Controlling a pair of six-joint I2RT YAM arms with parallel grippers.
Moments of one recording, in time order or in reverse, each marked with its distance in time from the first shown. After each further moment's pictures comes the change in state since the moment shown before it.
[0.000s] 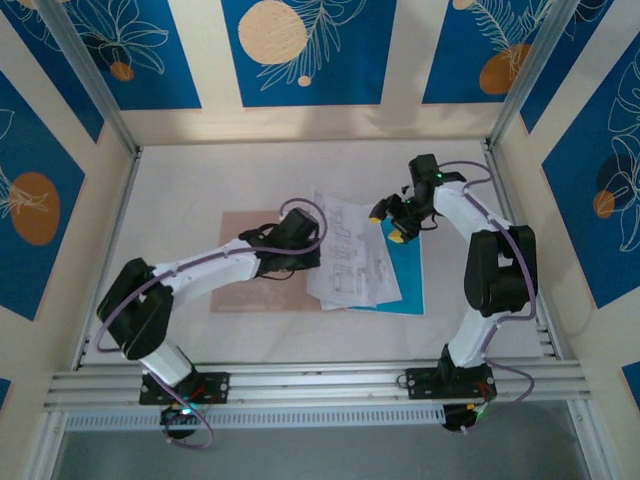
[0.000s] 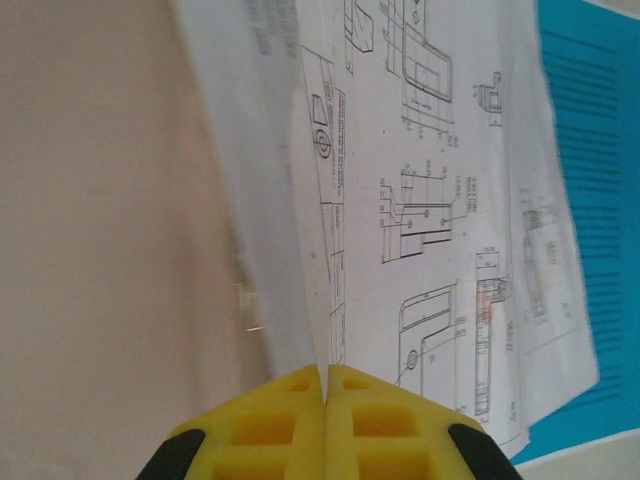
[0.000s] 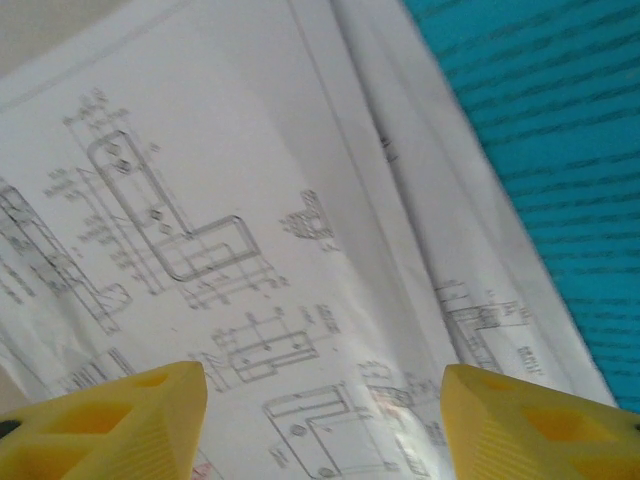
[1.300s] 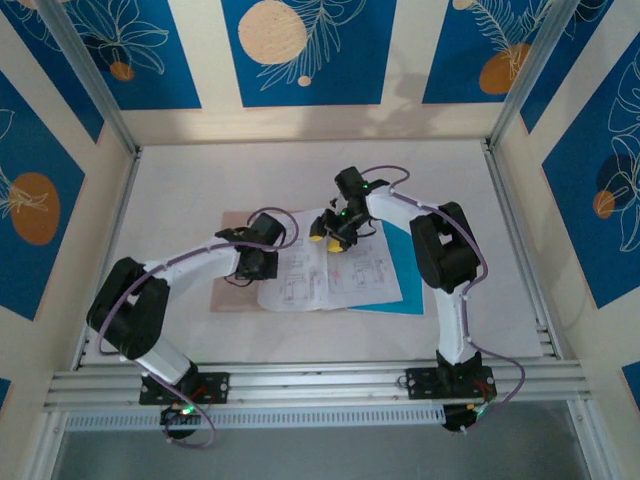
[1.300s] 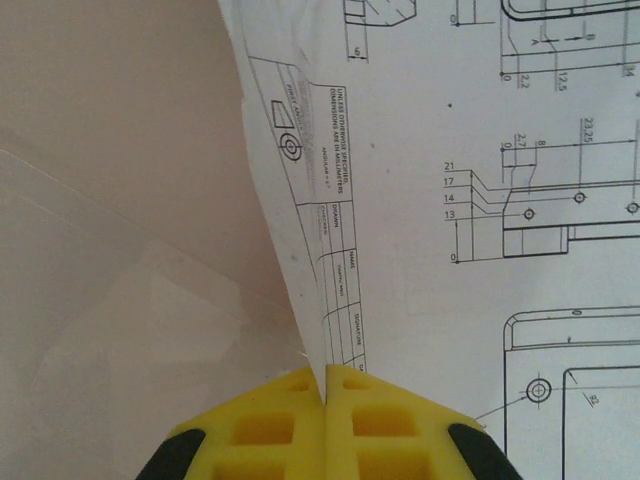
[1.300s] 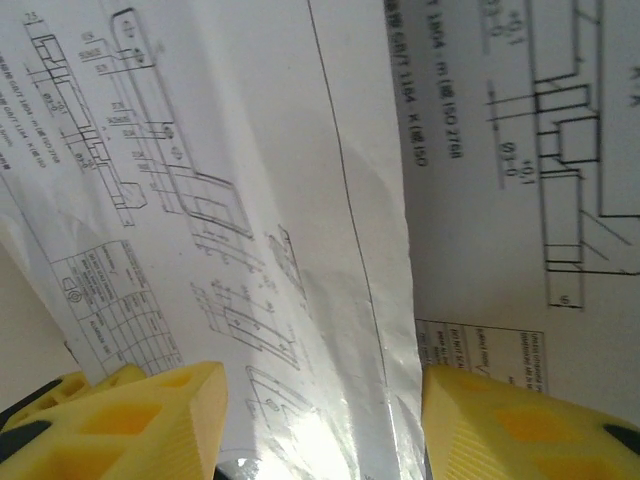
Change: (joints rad) left arm 0.185 -0.010 -0.126 -0.189 -0.113 0.243; right arm 0.311 0.326 0.195 0.156 -0.107 0.026
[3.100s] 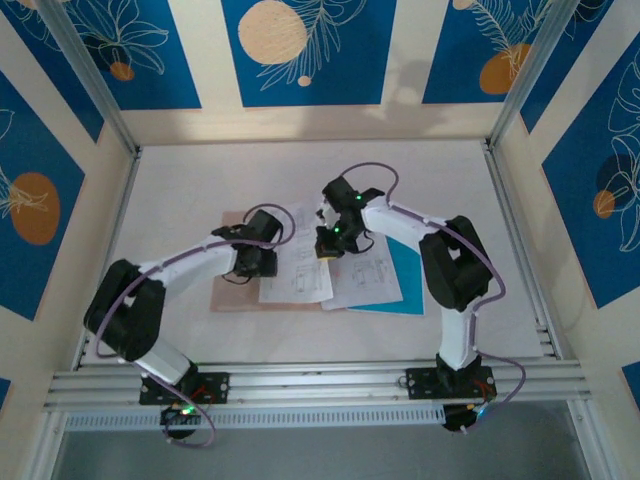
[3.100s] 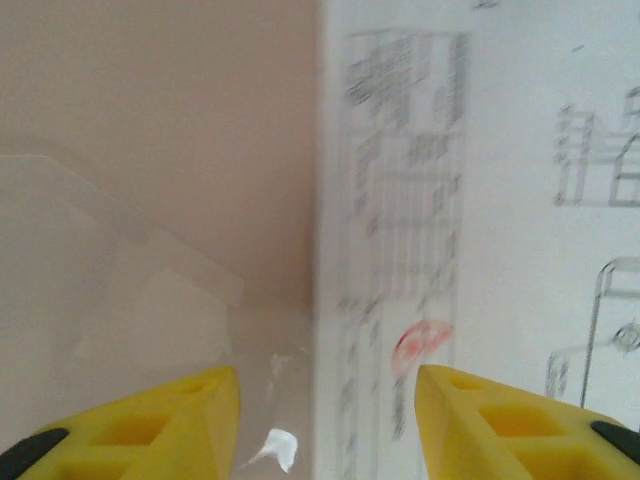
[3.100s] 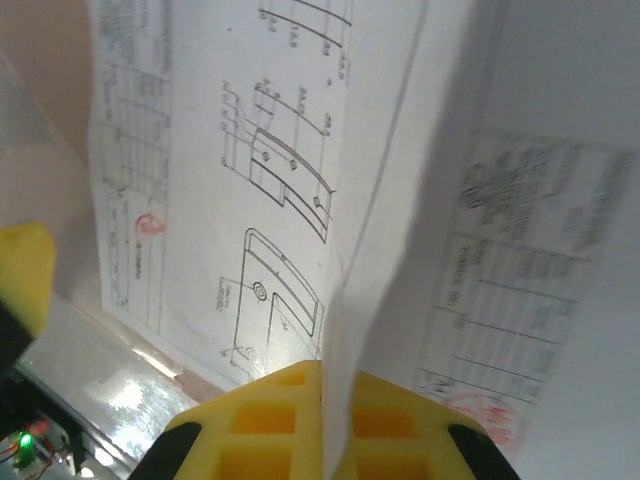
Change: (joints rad) left arm 0.029 -0.043 0.011 -0.019 0.000 -0.033; right arm 0.102 -0.182 -0.114 -0.074 0.195 -0.288
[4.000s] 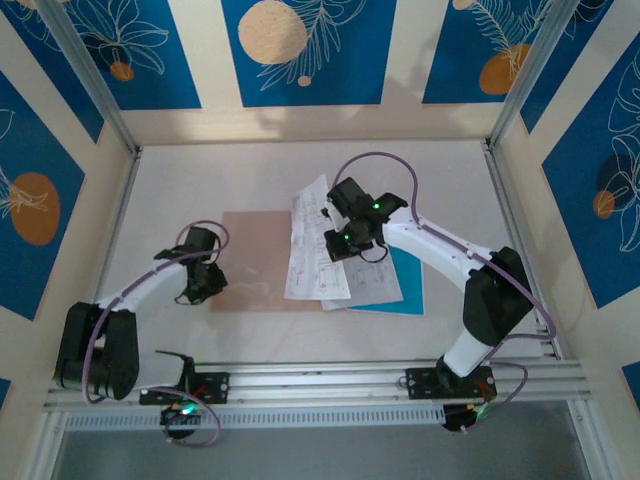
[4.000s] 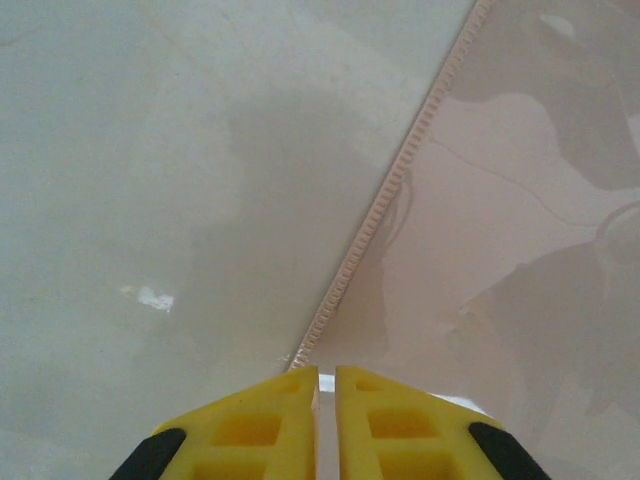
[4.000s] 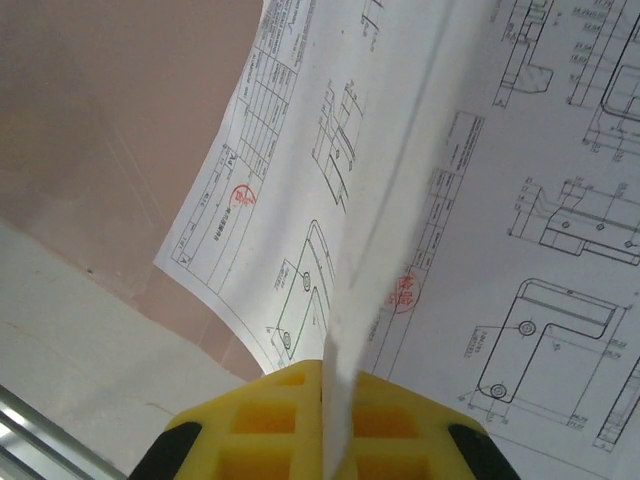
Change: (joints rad) left arm 0.386 -0.228 -0.310 -0.011 0.103 -0.096; right arm 0.099 -0.282 -0.084 -0.096 0.245 -0.109
